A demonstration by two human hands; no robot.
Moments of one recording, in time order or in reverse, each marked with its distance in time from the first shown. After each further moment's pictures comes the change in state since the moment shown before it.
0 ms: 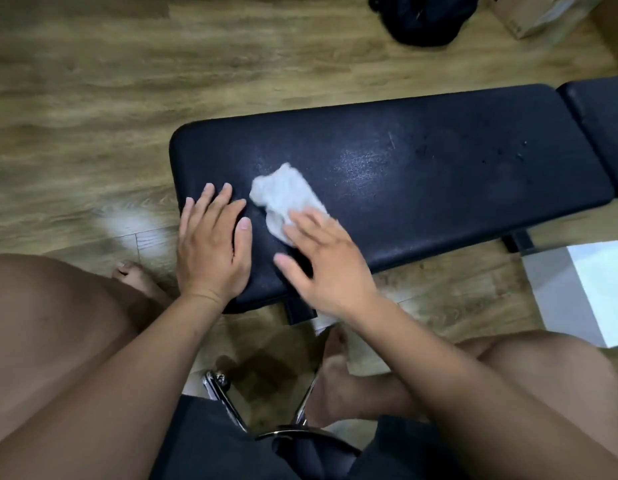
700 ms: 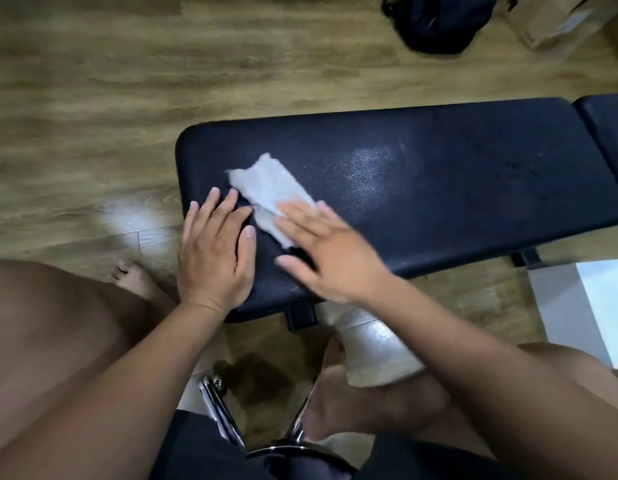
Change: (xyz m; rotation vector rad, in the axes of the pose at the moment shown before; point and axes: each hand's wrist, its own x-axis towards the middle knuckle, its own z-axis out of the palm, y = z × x) left_hand -0.001 -0.004 0.002 0.009 0.026 0.033; right_hand 0.035 0.013 -0.016 -0.147 -0.262 -0.235
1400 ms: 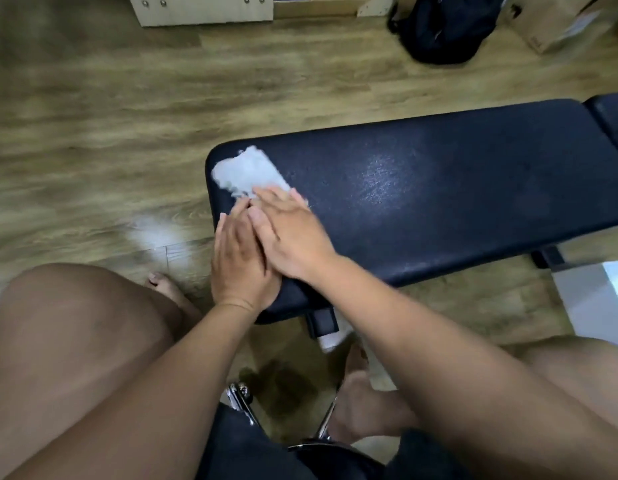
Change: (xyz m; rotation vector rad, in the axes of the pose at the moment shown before) left_hand -0.003 0.005 -0.002 -0.032 0.021 -0.057; right_hand 0.073 -0.056 0.000 0.244 0.161 0.188
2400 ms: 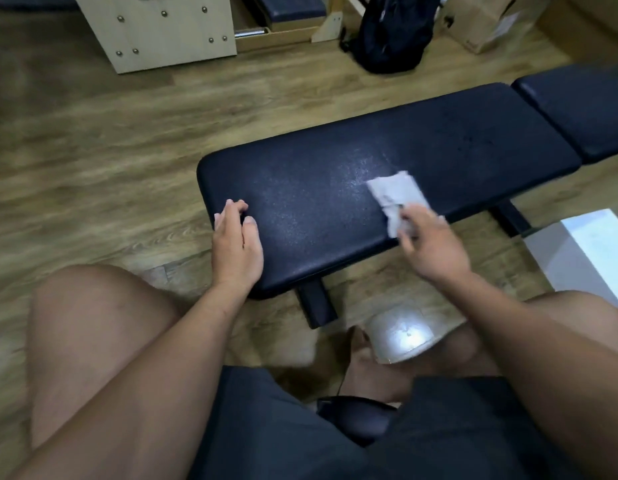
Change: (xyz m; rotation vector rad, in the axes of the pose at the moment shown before) left_hand 0.000 0.001 -0.019 -0.417 -0.099 -0.198; right_hand -0.166 0.144 -0.041 -0.165 0.260 0.488
